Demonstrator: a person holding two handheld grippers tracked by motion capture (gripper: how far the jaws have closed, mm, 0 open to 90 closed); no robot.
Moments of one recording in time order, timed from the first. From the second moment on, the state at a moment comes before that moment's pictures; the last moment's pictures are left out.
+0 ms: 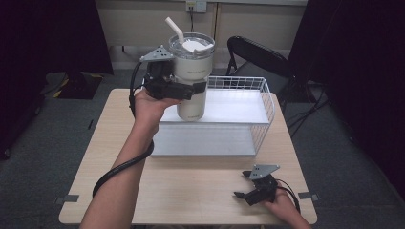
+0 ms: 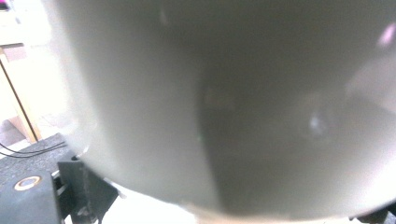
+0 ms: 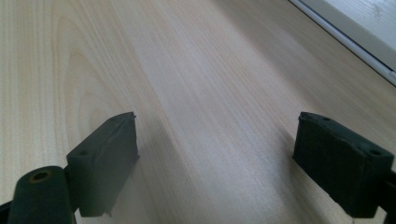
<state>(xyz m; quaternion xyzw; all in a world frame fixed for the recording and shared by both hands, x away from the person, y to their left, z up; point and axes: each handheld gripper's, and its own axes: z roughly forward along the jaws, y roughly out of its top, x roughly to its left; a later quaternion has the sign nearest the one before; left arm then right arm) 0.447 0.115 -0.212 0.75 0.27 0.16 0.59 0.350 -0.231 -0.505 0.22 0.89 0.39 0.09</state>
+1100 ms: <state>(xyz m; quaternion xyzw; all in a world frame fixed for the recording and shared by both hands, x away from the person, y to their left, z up) 0.472 0.105 -0.222 0.74 0.29 0.17 0.58 0.350 -0.231 -0.505 0.22 0.89 0.39 0.09</state>
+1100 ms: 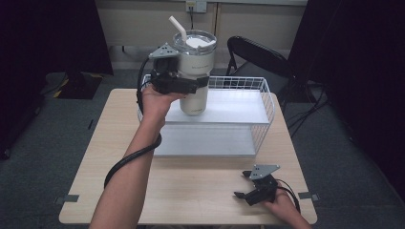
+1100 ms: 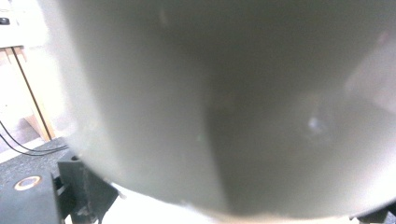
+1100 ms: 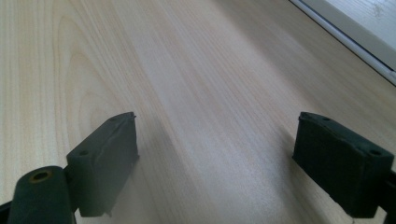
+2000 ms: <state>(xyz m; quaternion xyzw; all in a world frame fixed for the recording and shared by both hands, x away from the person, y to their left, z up) 0.487 0.099 -0.233 0.74 0.29 0.18 0.57 0.350 -0.231 -0.505 0.22 0.89 0.39 0.09</state>
